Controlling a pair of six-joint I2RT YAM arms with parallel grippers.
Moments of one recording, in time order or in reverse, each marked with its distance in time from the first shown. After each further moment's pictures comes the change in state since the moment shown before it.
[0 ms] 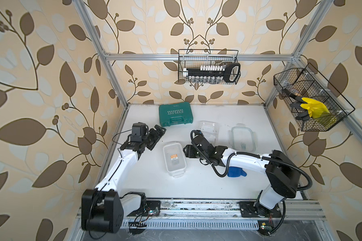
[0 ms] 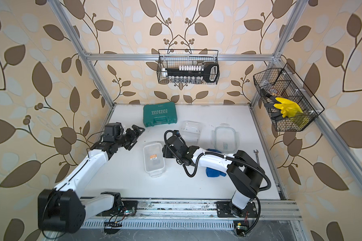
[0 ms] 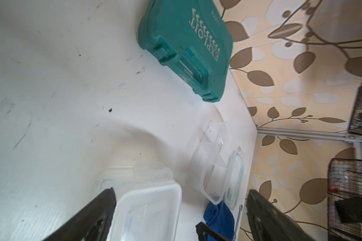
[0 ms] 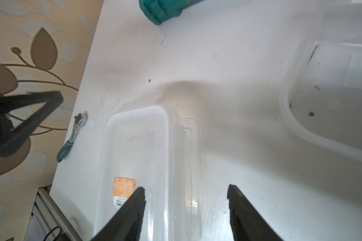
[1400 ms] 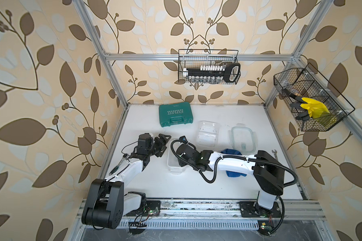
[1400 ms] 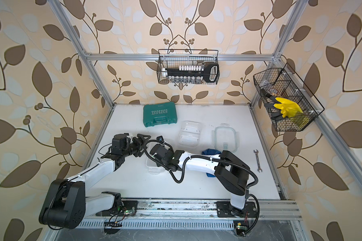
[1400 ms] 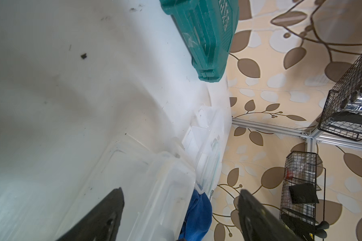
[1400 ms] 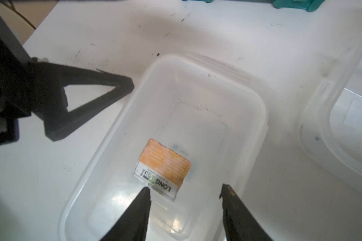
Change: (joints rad) left arm -0.052 0.125 -0.266 0.470 0.104 -0.252; right arm 0.163 0.175 0.186 -0.169 0.222 -0.220
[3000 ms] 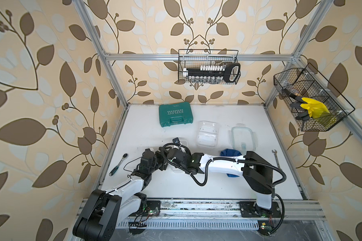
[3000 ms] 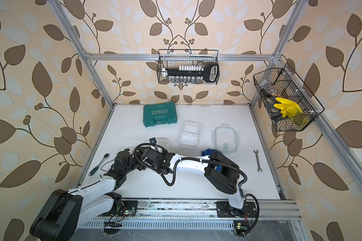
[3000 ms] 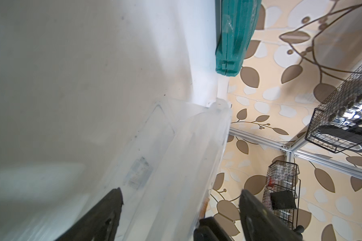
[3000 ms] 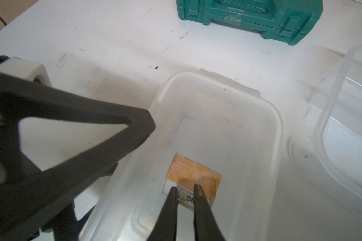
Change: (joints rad) left arm -0.153 -0.127 -0.324 0.330 -0.172 -0.295; right arm 0.067 0.130 0.129 -0.034 0.182 -0.023
